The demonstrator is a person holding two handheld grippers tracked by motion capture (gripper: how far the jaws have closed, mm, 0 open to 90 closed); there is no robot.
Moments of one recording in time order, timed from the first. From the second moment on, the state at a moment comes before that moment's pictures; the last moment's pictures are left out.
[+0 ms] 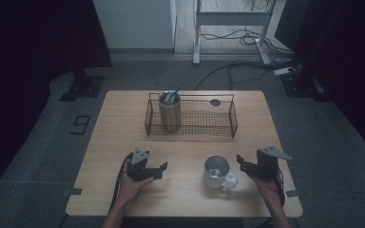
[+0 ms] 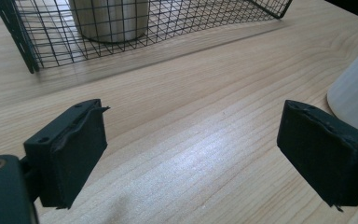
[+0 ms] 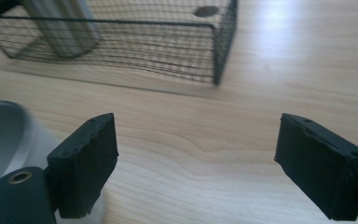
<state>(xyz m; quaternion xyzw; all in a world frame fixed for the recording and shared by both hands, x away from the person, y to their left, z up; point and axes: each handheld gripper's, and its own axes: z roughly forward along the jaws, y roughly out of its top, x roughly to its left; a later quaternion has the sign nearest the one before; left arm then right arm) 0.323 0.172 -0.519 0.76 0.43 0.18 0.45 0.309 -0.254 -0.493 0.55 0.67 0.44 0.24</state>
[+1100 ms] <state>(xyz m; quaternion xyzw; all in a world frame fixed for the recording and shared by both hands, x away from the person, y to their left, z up) 0.322 0.172 -0.523 0.77 0.43 0.17 0.44 0.284 -0.194 -0.474 0.46 0.72 0.48 0.19</state>
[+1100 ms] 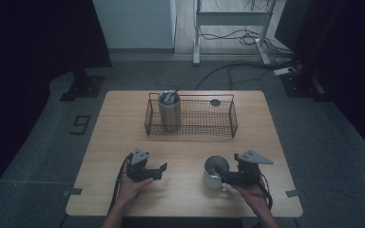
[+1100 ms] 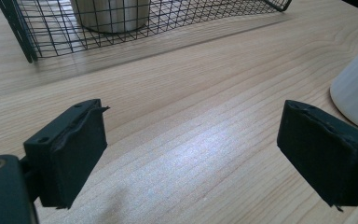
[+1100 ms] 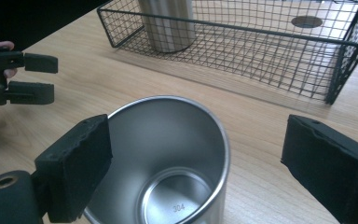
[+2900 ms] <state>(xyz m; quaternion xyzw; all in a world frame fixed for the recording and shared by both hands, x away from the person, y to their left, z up) 0.324 0.172 -0.528 0.77 0.43 0.14 0.45 0.286 -0.164 -0.498 0.41 0.80 0.40 0.19</state>
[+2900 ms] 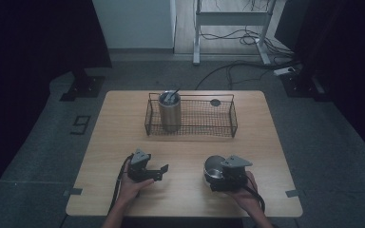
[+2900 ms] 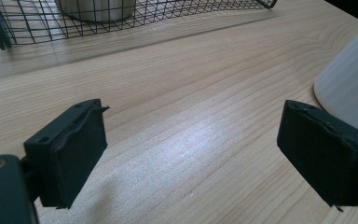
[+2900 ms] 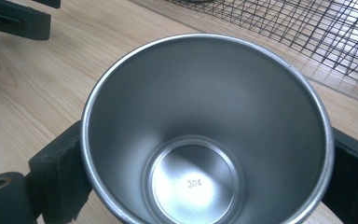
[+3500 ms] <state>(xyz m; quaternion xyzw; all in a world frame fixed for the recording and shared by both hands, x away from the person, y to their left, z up) 0.324 0.172 -0.529 0.77 0.43 0.14 0.45 0.288 -0.171 -0.492 0.41 0.78 0.42 0.20</state>
